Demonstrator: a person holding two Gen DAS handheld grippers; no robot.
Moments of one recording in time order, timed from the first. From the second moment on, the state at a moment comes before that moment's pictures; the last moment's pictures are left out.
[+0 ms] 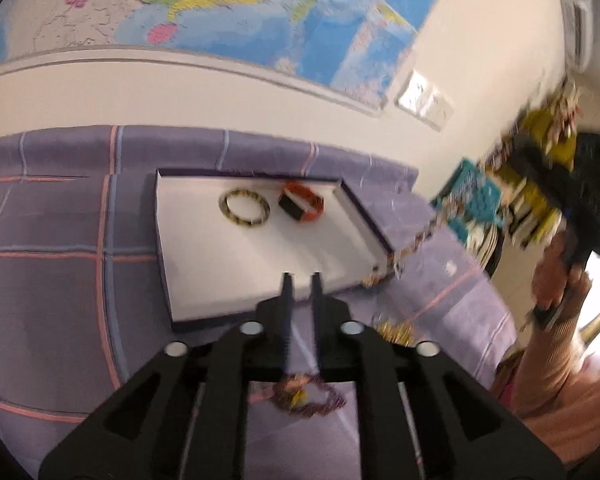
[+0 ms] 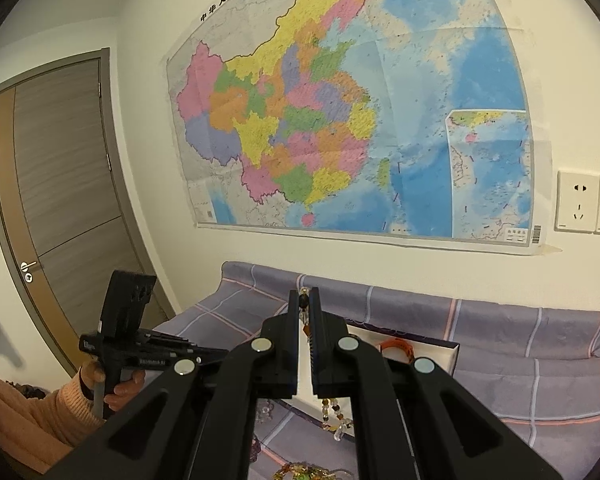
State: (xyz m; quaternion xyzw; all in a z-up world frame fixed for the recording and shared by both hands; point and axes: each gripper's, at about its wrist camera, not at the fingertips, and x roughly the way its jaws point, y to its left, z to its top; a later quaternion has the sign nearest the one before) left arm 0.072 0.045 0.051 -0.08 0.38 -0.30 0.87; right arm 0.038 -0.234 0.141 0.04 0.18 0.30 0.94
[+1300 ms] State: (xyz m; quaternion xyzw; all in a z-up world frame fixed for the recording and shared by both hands) left arm 0.077 0.023 0.066 -0.04 0.37 -0.30 0.88; right arm 0.070 -0.229 0.138 0.04 0.19 0.29 0.94
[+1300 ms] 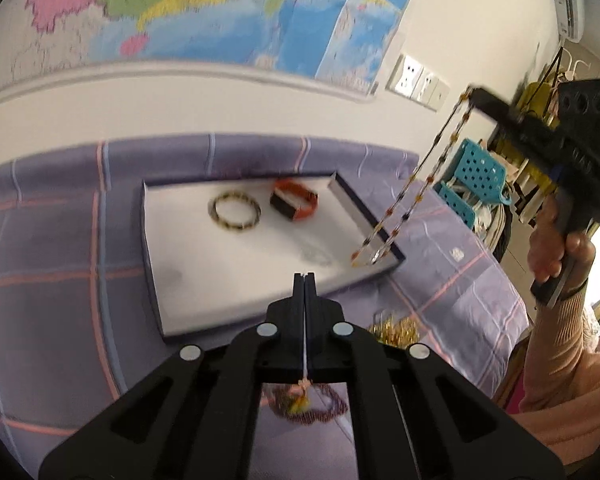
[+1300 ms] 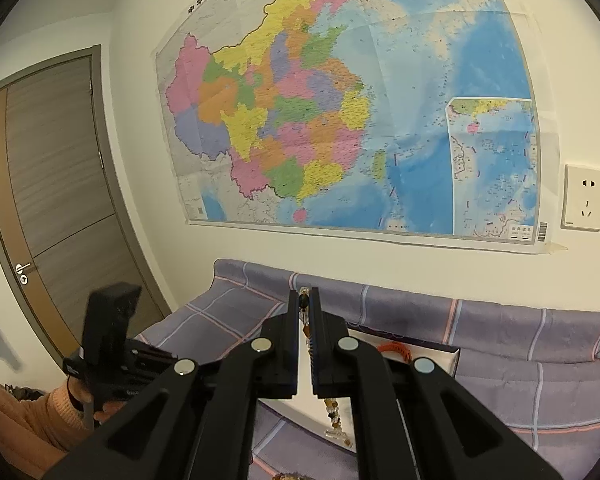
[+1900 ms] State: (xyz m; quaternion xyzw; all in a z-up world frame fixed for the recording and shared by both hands) left arm 0.069 -0.010 -0.035 0.10 0.46 -0.25 0.85; right arm 0.077 -0.225 0.125 0.04 0.21 0.29 0.93
